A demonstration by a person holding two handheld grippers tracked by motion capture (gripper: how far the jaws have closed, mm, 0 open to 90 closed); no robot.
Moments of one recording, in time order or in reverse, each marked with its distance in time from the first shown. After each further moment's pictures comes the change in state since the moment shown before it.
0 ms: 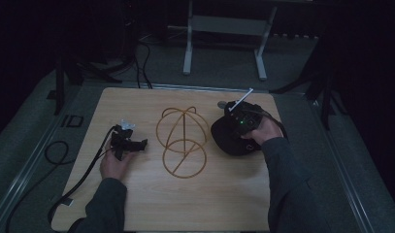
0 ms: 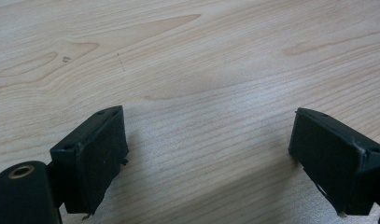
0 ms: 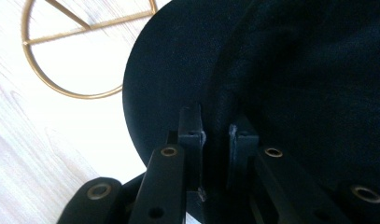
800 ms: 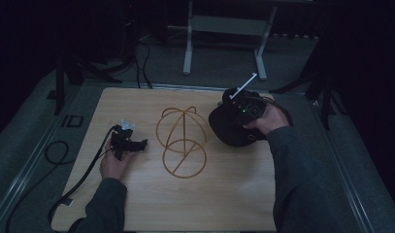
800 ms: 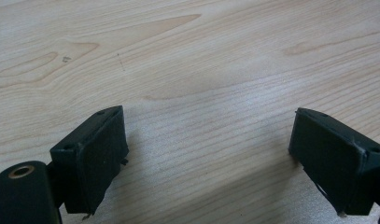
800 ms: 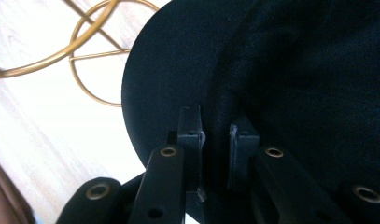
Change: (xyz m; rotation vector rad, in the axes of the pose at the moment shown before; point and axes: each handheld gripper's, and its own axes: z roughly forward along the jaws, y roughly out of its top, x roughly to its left) left arm 0.000 0.000 0.000 0.002 -0.001 0.001; right arm 0.014 0.018 -0.055 -0.046 0.004 -0.078
